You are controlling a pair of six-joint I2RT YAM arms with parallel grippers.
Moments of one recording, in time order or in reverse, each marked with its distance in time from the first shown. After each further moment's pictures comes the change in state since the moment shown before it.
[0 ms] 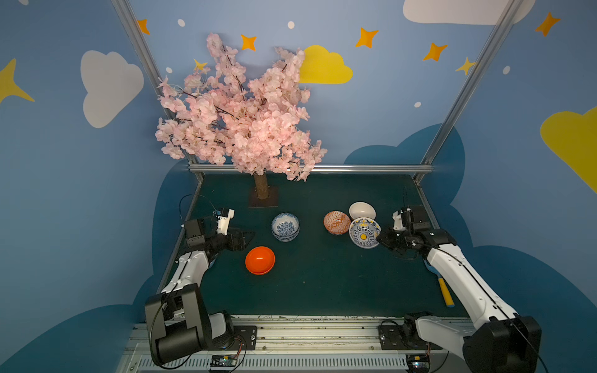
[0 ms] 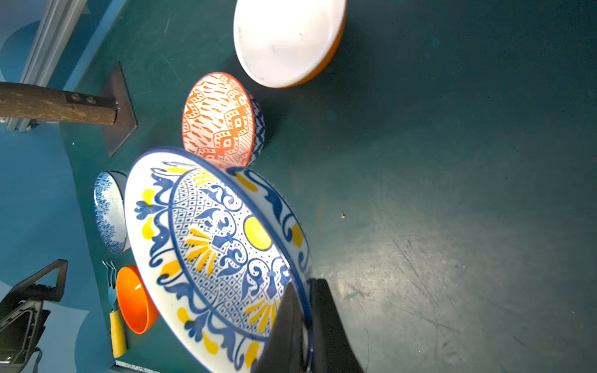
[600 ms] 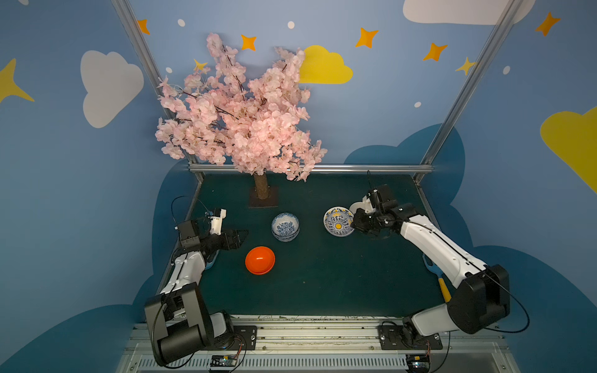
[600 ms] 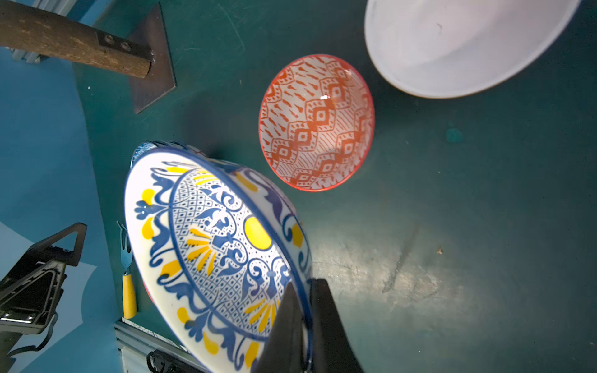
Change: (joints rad) left arm 0.066 0.000 0.000 0.010 -0.035 -0.053; right arm 0.231 0.330 0.318 -0.004 0.014 0.028
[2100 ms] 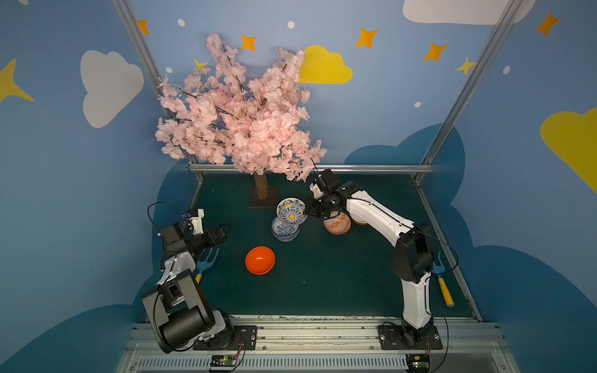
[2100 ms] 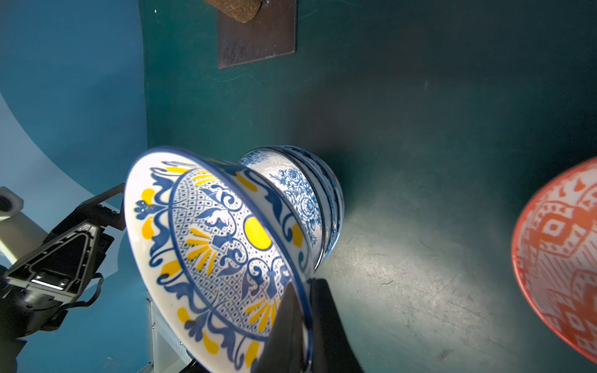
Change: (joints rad) left arm 0.171 0.087 0.000 0.171 0.053 -0.180; right arm 0.232 0.553 0.607 -0.028 -0.101 0.012
